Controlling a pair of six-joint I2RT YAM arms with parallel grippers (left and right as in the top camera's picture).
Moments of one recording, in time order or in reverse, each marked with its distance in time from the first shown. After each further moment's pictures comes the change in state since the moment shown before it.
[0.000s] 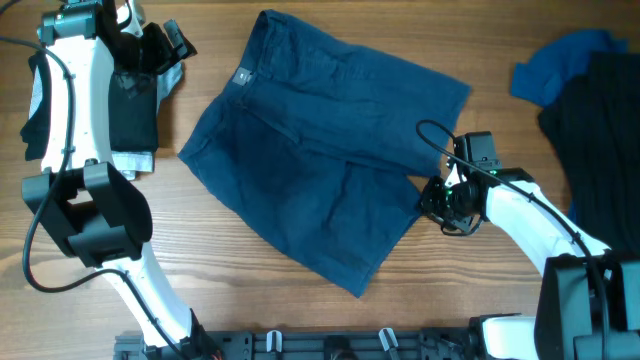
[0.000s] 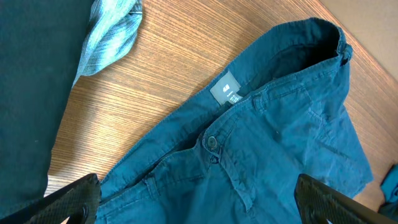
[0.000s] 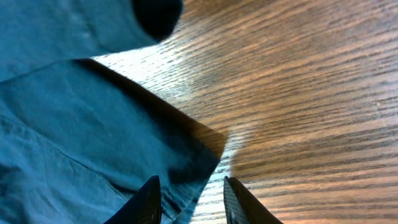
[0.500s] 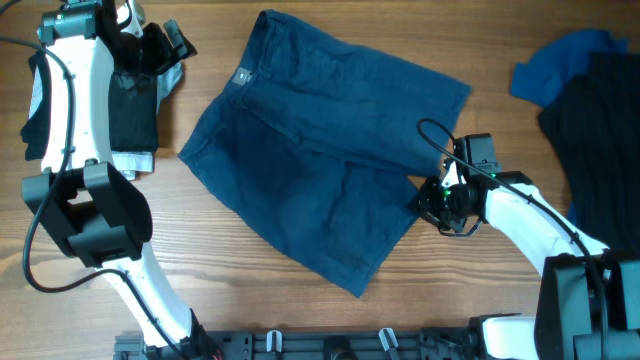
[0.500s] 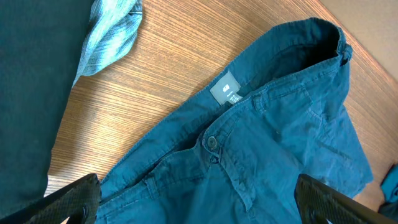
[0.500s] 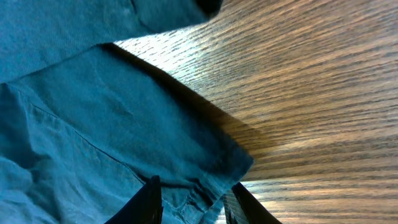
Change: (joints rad) left arm 0.000 0.000 0.000 0.000 0.000 0.000; right arm 0.000 0.000 -0.018 0.048 -0.091 0.021
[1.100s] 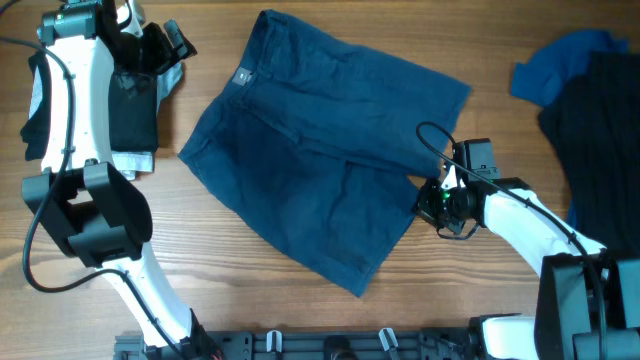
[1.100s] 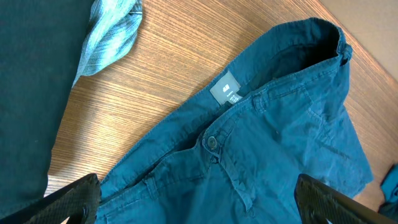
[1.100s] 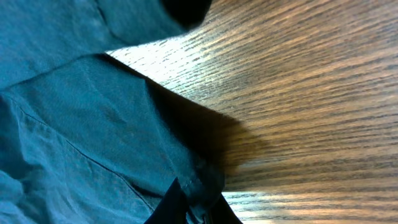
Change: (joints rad) left arm 0.000 0.000 0.000 0.000 0.000 0.000; right arm 0.000 0.000 -0.046 0.082 0.012 0.014
